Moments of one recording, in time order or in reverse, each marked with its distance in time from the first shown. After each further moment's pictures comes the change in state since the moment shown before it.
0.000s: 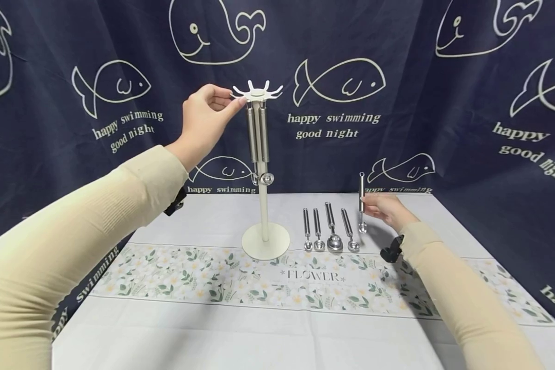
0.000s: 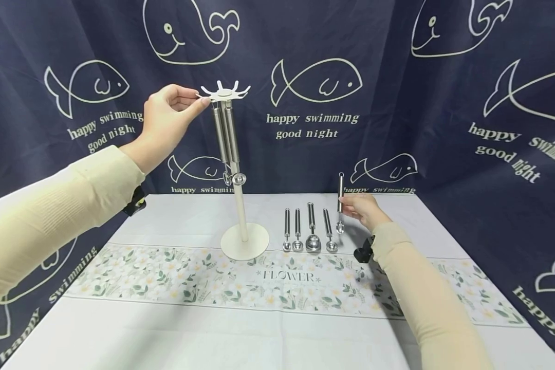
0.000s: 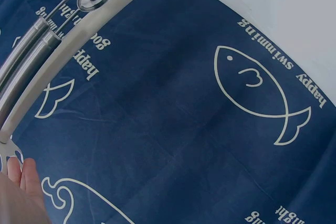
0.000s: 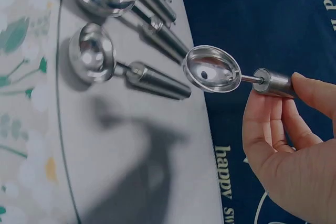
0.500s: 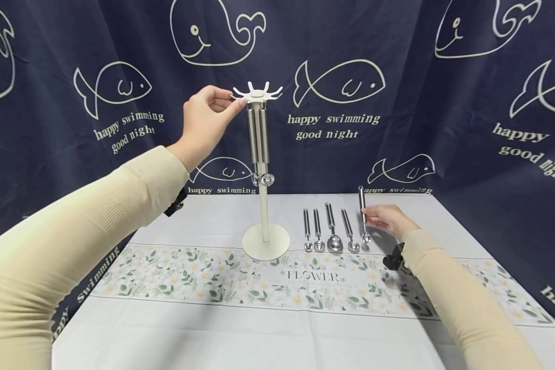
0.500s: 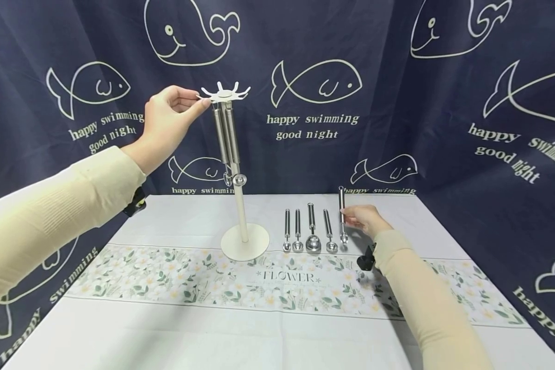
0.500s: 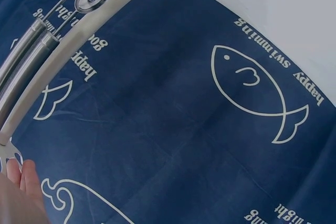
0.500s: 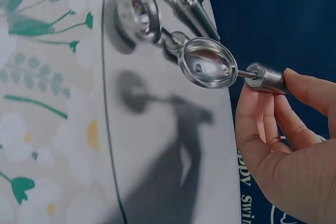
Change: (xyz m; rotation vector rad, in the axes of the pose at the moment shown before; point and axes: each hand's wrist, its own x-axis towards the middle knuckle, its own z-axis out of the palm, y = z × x) left_hand -0.001 0.001 0.001 0.013 0.008 0.012; right_hand 0.003 0.023 -0.011 -0.067 0.007 0.093
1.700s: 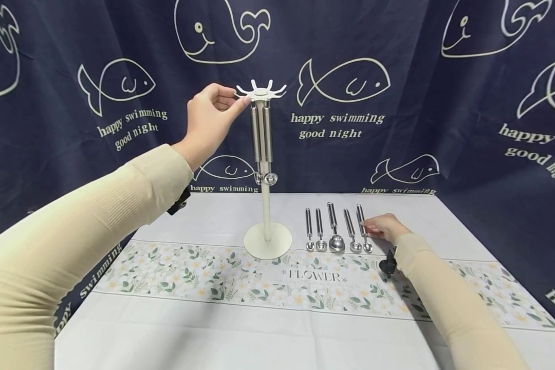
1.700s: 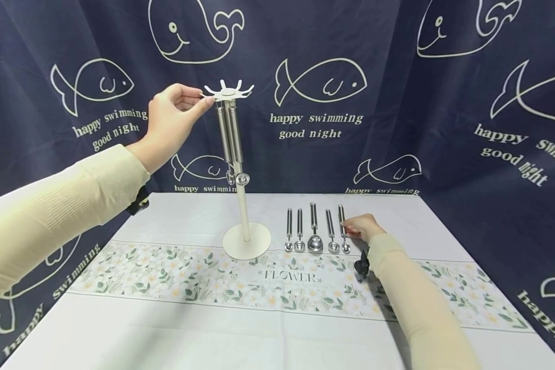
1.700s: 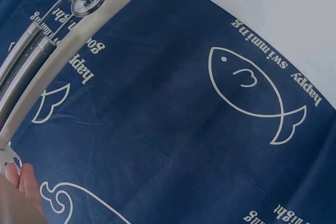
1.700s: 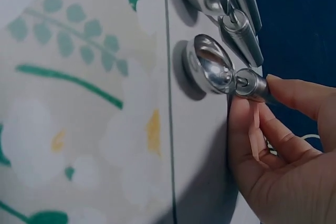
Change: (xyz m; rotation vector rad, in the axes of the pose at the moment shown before) left_hand 0.001 -0.003 0.003 -0.013 0.021 0.005; right_hand 0.021 0.029 0.006 -0.220 0.145 0.116
